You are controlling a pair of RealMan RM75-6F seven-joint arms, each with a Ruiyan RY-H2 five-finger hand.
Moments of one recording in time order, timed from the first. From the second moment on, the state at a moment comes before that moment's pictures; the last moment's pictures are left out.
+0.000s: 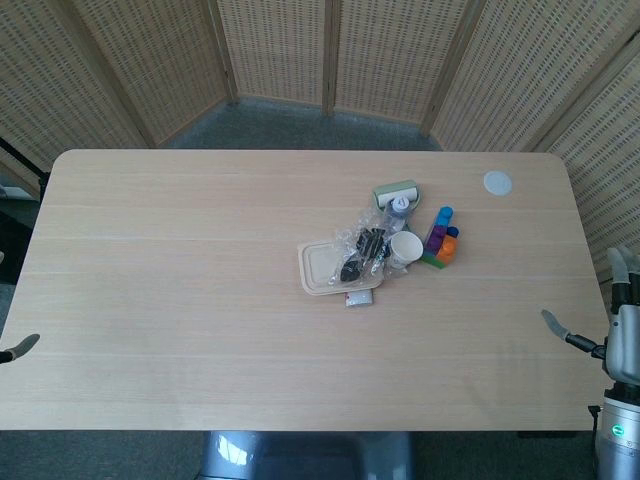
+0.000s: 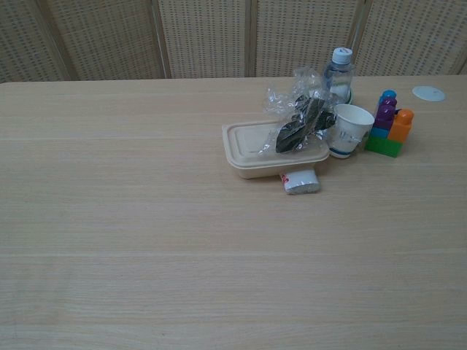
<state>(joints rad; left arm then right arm) -0.05 -0.82 -0.08 -1.90 1.46 1.52 -0.05 0.08 -1.19 0.25 -1.72 -1.36 1.63 -0.11</state>
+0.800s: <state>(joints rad) -0.05 -0.81 -0.09 -1.90 1.43 1.54 -0.06 0.28 -1.17 0.16 -1.53 -1.61 1.35 0.18</state>
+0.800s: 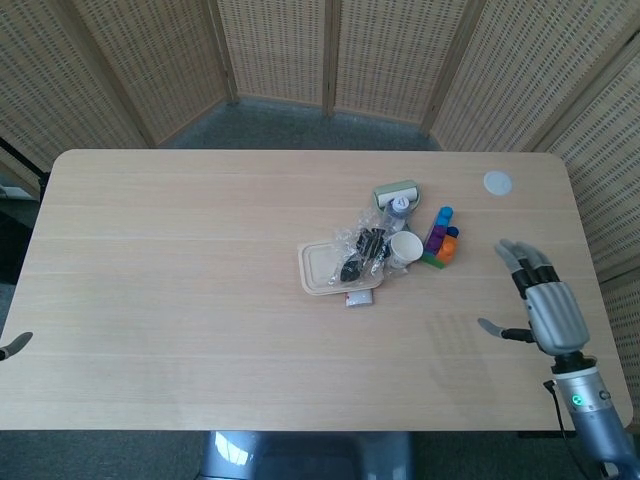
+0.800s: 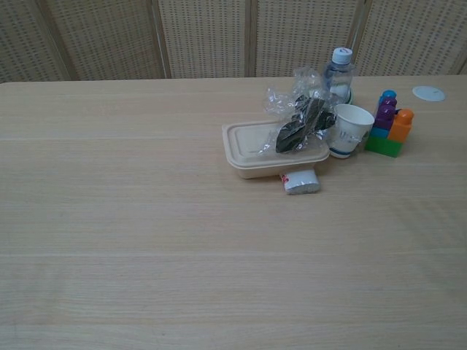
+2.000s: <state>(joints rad) -0.06 -0.83 -0.10 -1.87 1.39 1.50 -0.05 0.77 -1.54 0.15 -1.20 -1.69 0.97 -0.07</state>
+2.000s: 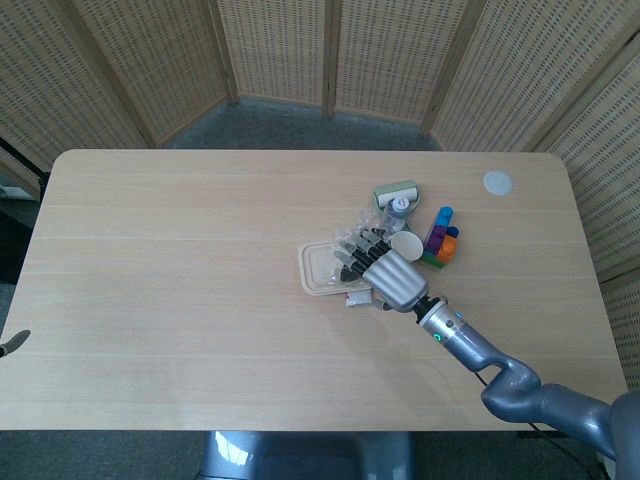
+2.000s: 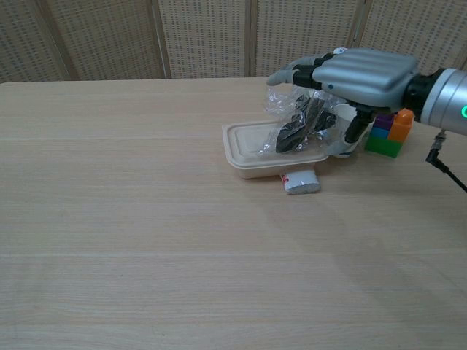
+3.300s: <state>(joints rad) -0.06 -0.83 -0.09 -1.87 1.39 1.49 -0.08 0.88 -1.79 0.04 -0.74 -1.67 1.03 0.02</state>
